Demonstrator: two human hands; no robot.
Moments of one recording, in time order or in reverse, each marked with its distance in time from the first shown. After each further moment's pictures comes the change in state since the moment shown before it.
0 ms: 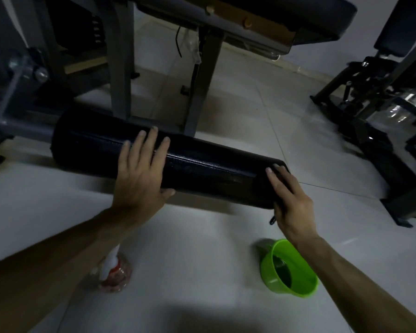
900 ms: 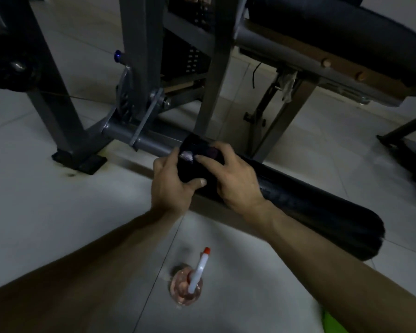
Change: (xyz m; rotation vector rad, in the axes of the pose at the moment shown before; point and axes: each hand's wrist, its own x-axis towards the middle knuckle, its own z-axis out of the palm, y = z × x) left_hand -0.016 -0.131 -0.041 -0.725 0.084 -0.660; right_hand 0.167 -0.275 0.128 0.023 -0.123 -0.532
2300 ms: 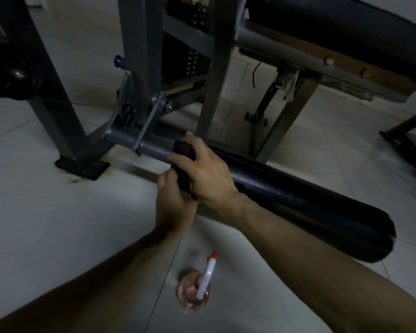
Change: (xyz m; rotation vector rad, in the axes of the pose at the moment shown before) left_hand -0.018 -0.011 0.005 -0.114 0.008 0.000; right_hand 0.040 -0.035 0.025 0.065 0.012 -0.045
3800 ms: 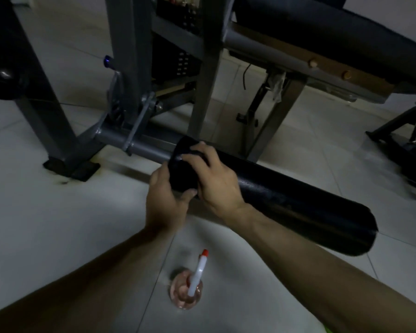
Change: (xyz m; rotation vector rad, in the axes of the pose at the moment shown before) left_hand -0.006 0.002 -0.004 0.056 0.016 0.060; right_hand -0.036 0.007 -0.011 0.075 0.035 0.138
